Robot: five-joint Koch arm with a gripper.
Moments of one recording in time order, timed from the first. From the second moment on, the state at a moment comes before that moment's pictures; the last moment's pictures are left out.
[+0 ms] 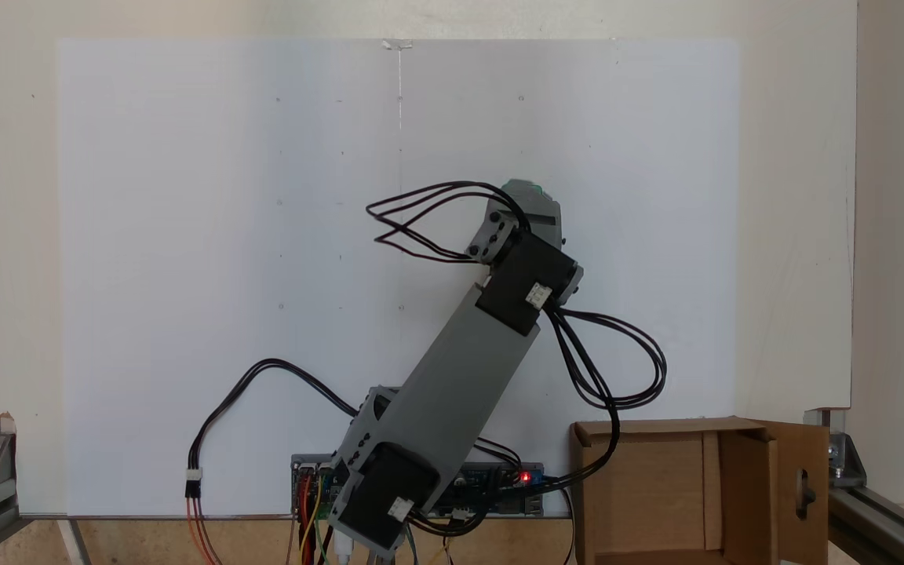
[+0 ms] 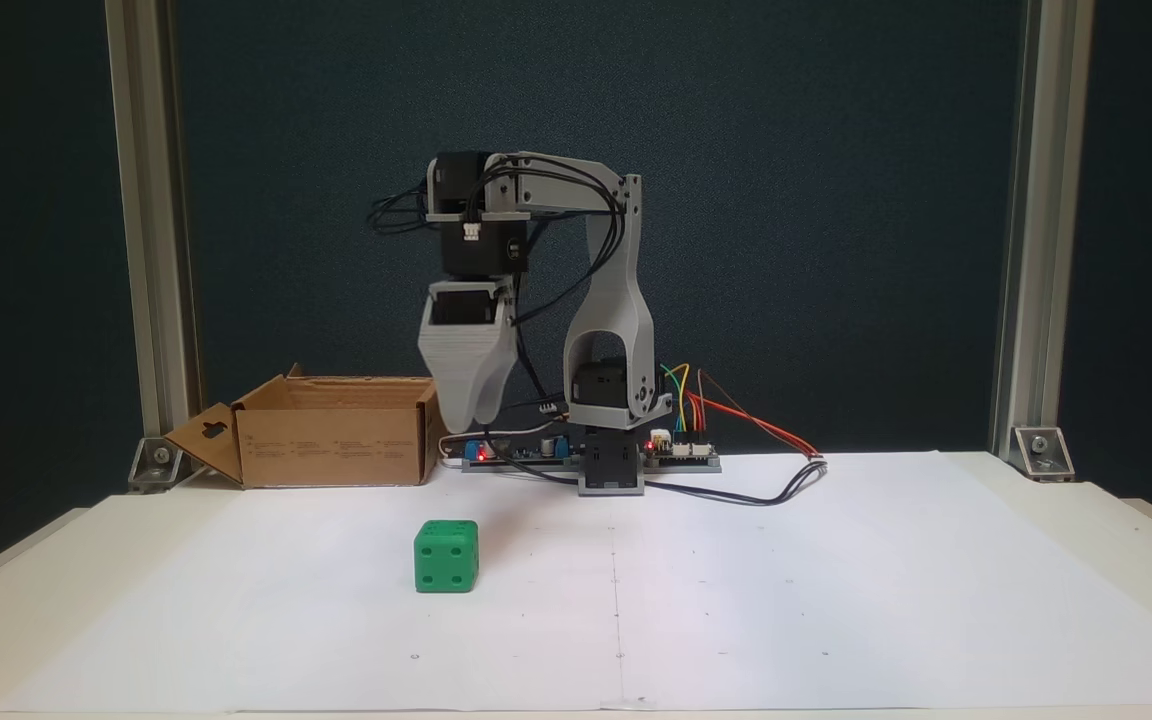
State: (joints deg) arm 32.1 88.9 82.7 65.7 -28.3
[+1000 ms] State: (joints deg) arm 30.4 82.2 80.6 60.2 -29.1
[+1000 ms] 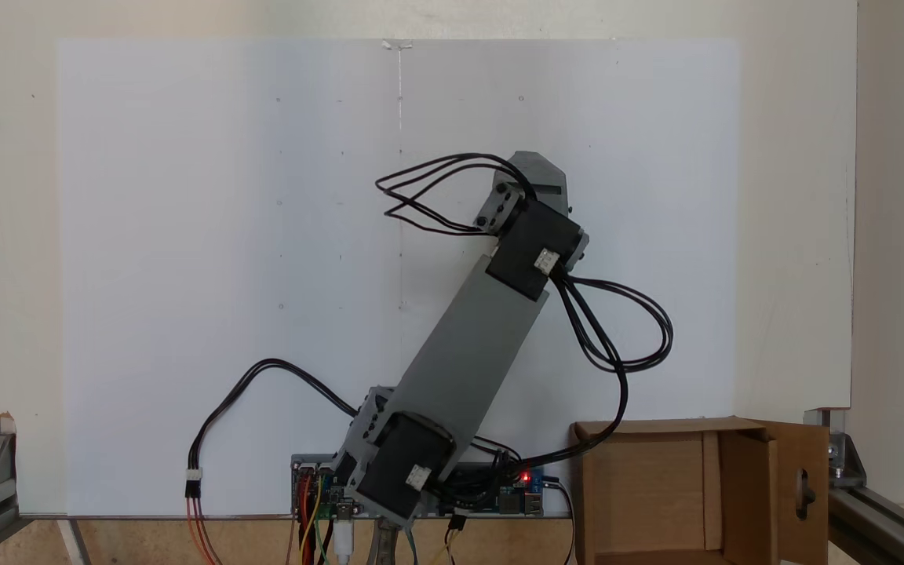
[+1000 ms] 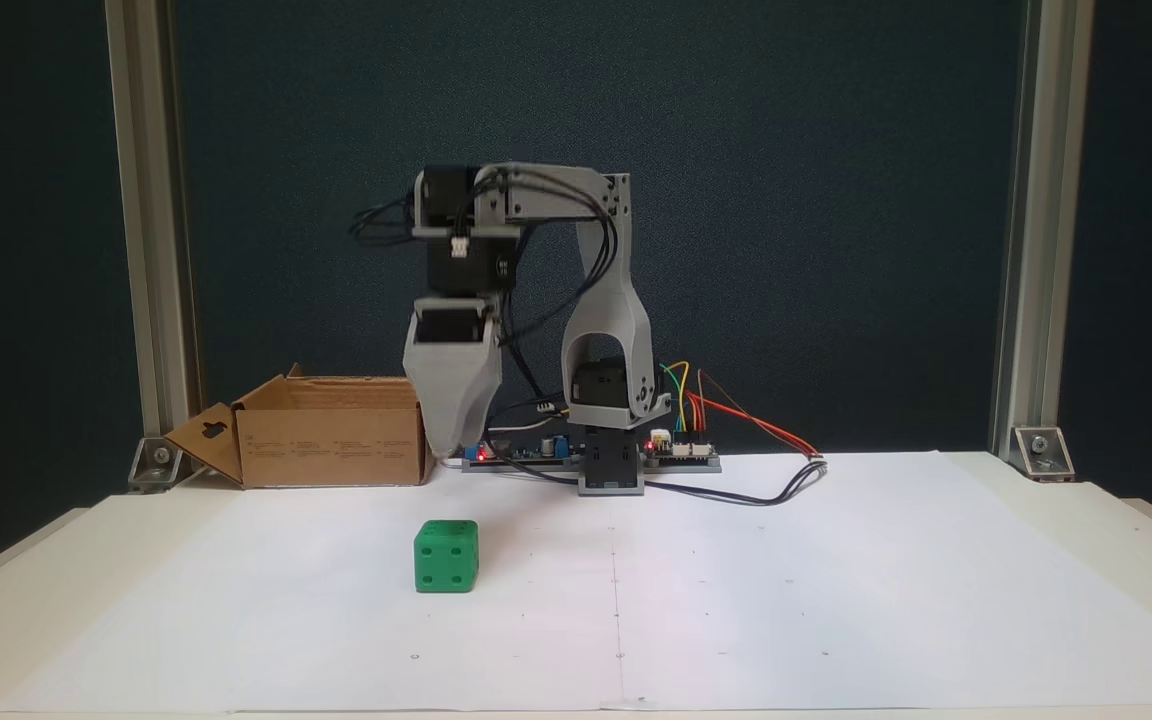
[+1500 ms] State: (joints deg) arm 30.0 76.0 80.6 55.7 -29.1
